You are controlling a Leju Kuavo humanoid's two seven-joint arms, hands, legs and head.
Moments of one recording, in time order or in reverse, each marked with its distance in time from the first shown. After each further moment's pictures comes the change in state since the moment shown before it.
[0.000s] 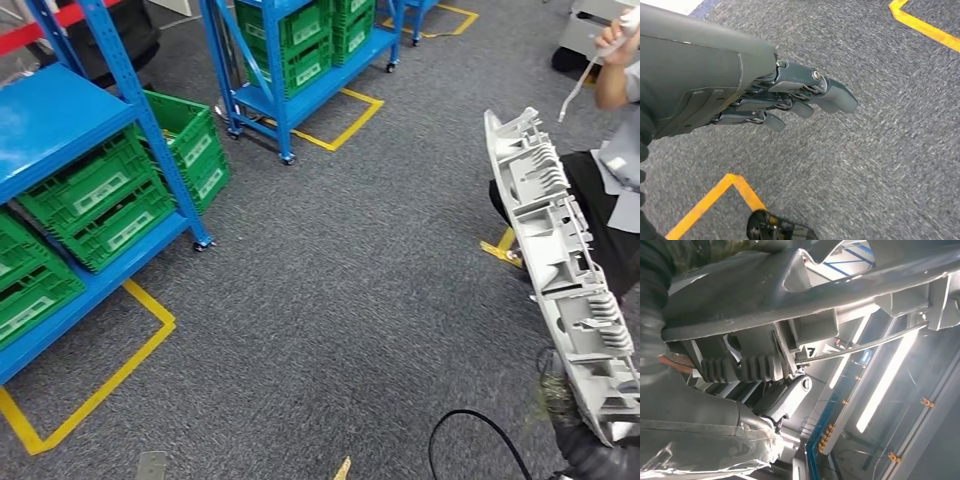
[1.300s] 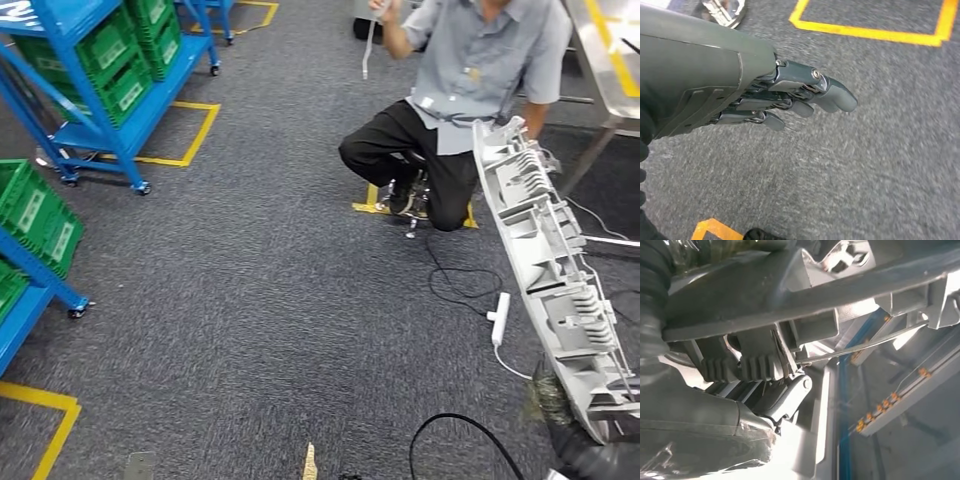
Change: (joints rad) left arm 0.001 0.006 0.016 0.000 -0.001 0.003 -0.001; right arm -0.012 0.006 -0.005 0.022 0.027 0.000 0.006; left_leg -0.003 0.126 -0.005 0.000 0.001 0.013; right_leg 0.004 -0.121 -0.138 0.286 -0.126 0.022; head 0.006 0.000
